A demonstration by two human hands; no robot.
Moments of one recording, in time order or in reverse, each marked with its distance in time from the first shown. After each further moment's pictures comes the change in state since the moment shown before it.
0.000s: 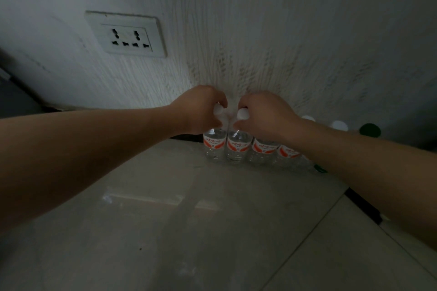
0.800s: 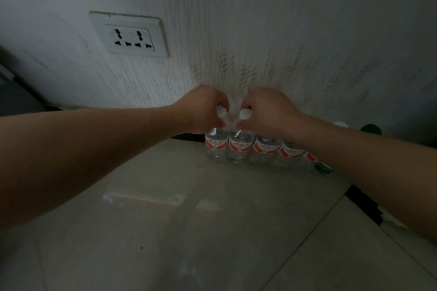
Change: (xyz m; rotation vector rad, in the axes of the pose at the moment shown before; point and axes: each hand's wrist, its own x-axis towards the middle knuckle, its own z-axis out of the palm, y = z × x) left_hand -0.001 0.007 -0.004 -0.022 -0.034 -0.024; right_hand 0.004 0.000 -0.010 -0.058 -0.038 -0.033
